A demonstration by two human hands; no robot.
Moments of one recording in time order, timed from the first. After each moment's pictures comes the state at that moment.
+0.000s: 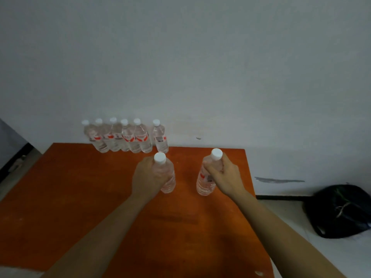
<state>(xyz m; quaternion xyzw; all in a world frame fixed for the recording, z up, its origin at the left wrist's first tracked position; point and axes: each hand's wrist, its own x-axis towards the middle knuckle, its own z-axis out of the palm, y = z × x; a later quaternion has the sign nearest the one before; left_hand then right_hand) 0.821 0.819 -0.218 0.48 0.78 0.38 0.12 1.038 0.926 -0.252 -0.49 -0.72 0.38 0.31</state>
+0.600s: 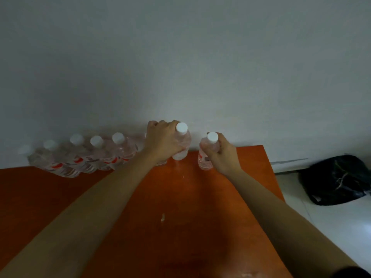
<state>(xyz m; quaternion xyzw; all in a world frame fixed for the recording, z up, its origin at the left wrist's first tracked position) 0.681 1.110 -0.270 0.71 0.69 0.11 0.02 0.891 1.110 -0.311 -0.58 -0.65 0.38 0.31</state>
